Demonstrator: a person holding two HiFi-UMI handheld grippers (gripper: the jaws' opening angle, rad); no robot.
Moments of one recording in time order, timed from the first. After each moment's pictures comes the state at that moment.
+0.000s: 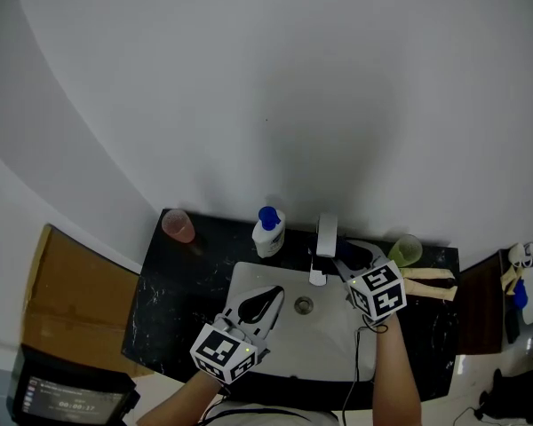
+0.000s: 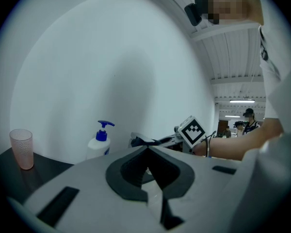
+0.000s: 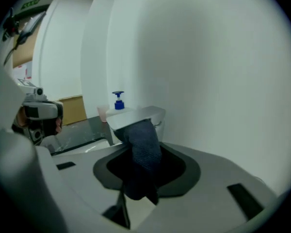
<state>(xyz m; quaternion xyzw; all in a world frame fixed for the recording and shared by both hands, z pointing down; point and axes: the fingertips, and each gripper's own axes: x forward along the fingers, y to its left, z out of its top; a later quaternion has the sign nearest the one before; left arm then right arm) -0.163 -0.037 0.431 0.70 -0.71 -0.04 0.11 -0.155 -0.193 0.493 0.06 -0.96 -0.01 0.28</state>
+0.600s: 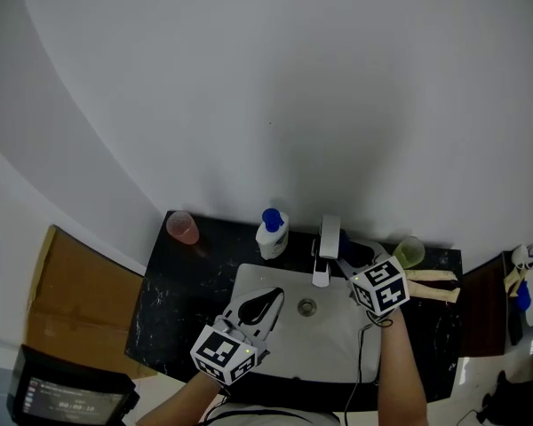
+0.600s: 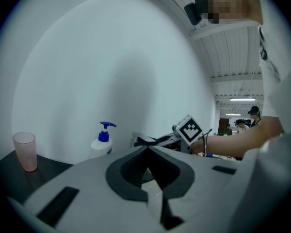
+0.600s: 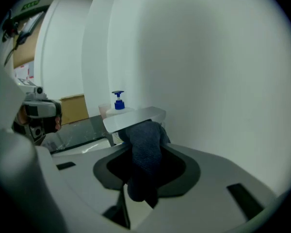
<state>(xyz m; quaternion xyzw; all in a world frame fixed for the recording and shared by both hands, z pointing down) -0.166 -0.036 0.433 0.69 -0.71 -0.03 0.12 -0.163 -0.198 0.497 0.04 -0.96 -0.01 0.28</state>
